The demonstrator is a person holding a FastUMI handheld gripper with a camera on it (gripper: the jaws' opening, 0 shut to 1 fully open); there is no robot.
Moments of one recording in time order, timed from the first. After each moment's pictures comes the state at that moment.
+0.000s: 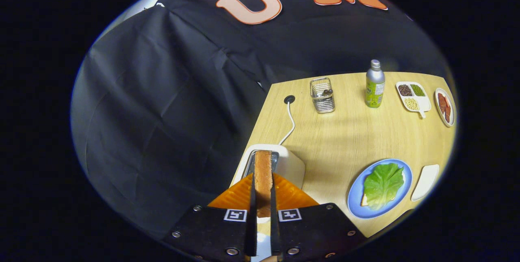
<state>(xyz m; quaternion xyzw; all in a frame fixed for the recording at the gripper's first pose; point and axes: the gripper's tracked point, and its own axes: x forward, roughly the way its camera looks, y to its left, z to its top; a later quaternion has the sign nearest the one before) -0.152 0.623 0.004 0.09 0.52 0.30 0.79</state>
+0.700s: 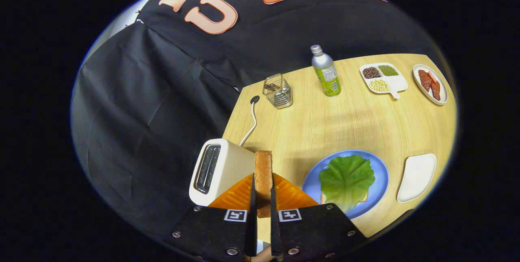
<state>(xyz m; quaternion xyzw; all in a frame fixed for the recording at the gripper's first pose) -0.137 0.500 -0.057 0.12 0.53 0.27 0.79</state>
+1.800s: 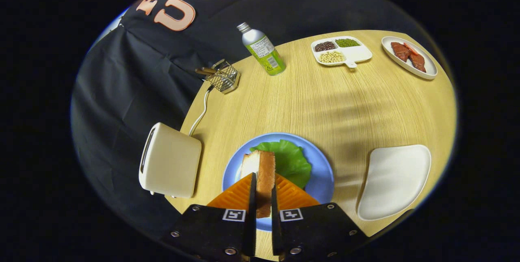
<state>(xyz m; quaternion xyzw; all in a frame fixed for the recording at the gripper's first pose) -0.125 0.376 -0.175 0.09 0.56 0.23 0.79</state>
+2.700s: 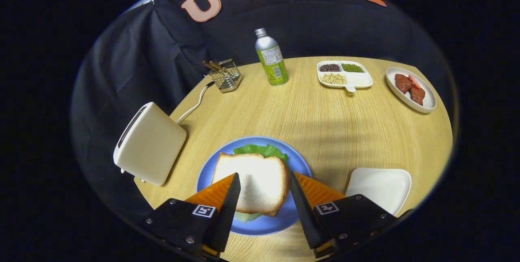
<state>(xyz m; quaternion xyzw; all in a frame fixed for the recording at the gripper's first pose) -0.115 0.370 -0.156 0.00 0.46 0.26 0.85</state>
